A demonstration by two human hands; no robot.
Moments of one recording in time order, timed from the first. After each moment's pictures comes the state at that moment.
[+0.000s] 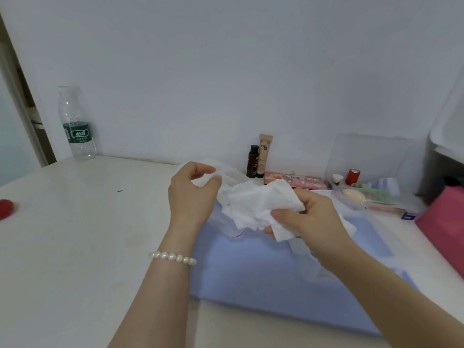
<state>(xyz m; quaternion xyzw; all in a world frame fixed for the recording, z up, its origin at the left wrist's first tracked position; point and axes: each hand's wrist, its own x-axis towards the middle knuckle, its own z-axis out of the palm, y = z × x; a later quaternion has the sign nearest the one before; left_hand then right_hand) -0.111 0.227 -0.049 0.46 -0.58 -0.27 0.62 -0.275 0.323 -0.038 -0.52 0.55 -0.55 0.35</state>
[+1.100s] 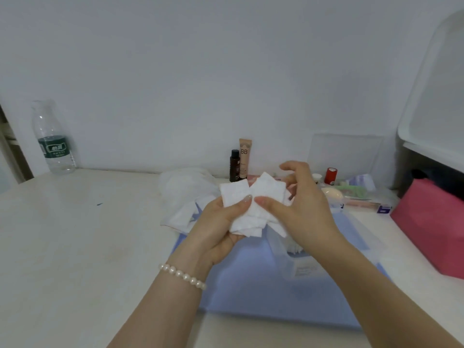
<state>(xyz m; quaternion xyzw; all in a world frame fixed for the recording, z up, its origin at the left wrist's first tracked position) -0.161 0.269 -0.046 0.25 -0.41 -0.77 0.42 -0.297 0.318 -0.031 -0.59 0.62 -0.52 0.06</state>
